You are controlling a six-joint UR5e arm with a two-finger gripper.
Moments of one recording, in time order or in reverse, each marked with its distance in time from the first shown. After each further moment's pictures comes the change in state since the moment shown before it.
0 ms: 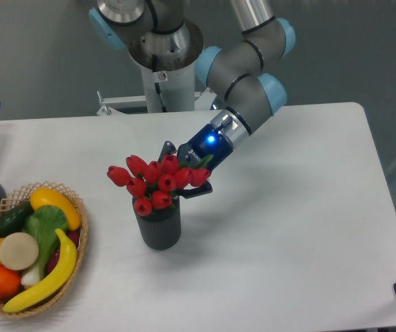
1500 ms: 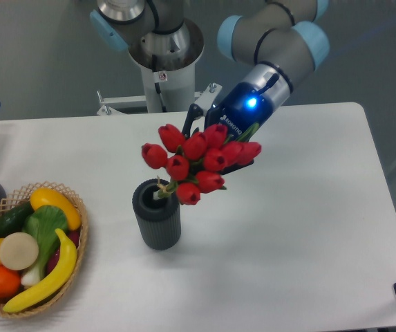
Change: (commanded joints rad) arm 0.052 0.084 0.352 -0.003 -0.074 -0.704
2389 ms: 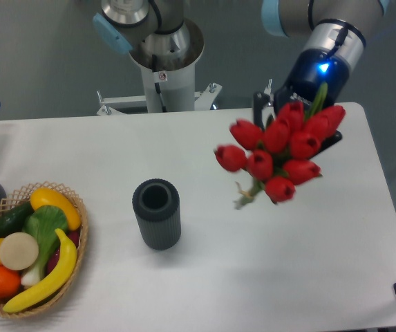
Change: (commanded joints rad) arm 0.064 -0.041 0.128 -0.003 0.464 0.180
